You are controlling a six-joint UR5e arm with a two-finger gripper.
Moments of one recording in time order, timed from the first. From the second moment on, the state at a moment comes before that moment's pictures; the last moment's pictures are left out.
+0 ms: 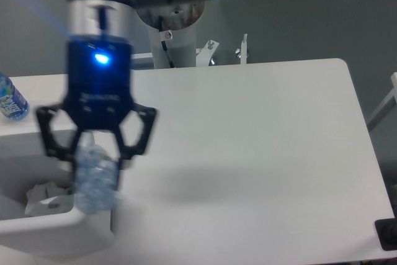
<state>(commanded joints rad) 2.07 -1.87 -1.22 -0.57 1.39 -0.13</state>
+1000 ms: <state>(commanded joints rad) 2.08 -1.89 -1.30 -0.58 1.44 -0.04</state>
